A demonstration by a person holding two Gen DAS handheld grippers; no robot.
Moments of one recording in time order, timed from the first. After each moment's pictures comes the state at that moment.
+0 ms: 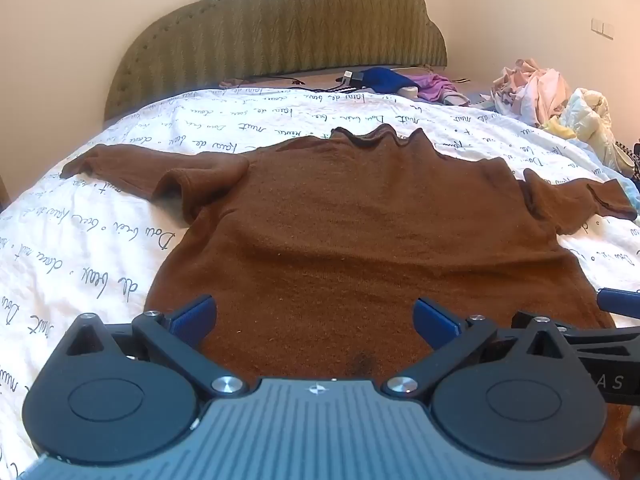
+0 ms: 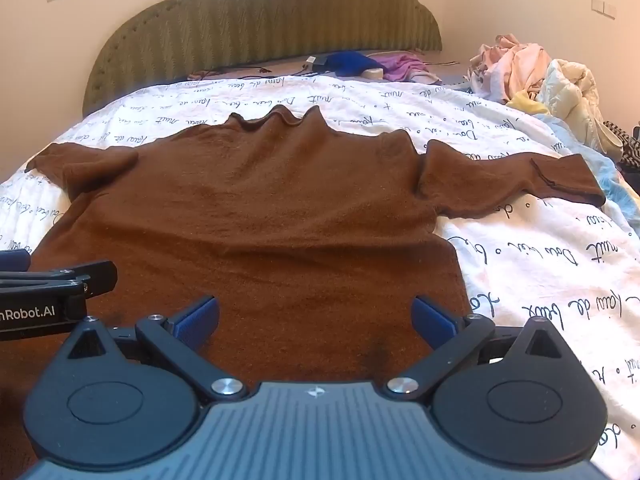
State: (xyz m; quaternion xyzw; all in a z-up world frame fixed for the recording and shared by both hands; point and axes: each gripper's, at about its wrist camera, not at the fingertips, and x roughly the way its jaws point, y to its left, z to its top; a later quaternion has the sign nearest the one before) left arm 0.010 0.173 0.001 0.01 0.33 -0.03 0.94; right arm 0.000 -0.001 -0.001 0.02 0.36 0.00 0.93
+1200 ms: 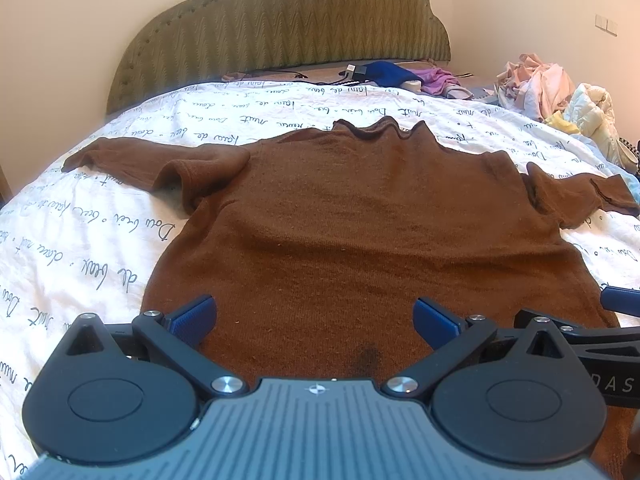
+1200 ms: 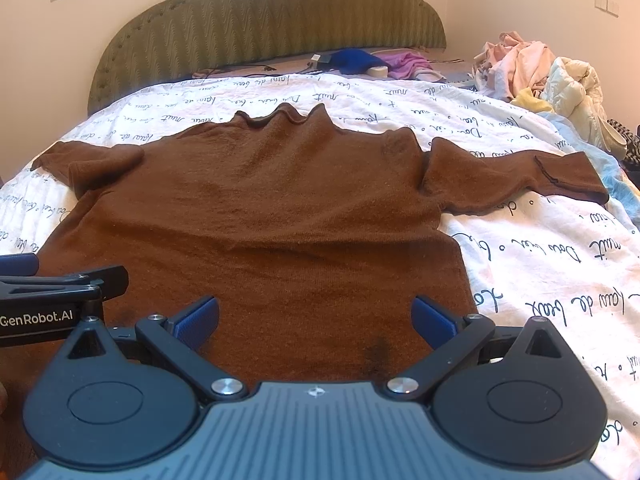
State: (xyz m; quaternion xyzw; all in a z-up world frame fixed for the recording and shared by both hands) left arm 0.009 0.170 -0.003 0.01 0.34 -0.02 0.94; right arm -0.004 0.001 0.000 0.02 0.36 0.00 0.93
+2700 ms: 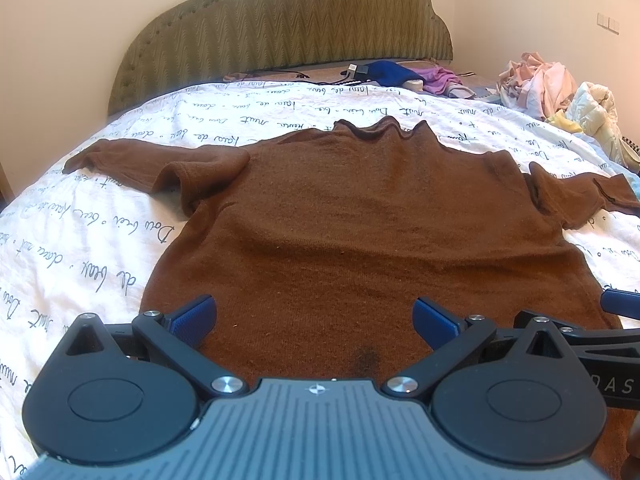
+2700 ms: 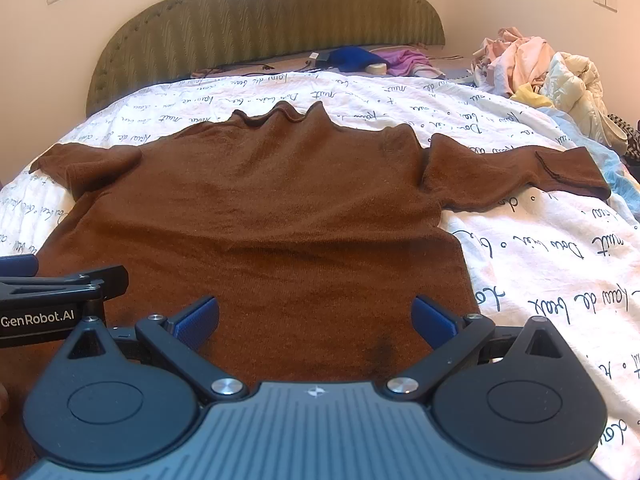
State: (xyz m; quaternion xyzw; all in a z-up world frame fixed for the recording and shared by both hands) left arm 0.014 0.170 -0.003 0.02 0.34 -0.02 0.94; right arm 0.001 -0.004 -0.002 0.02 0.36 0.00 0.93
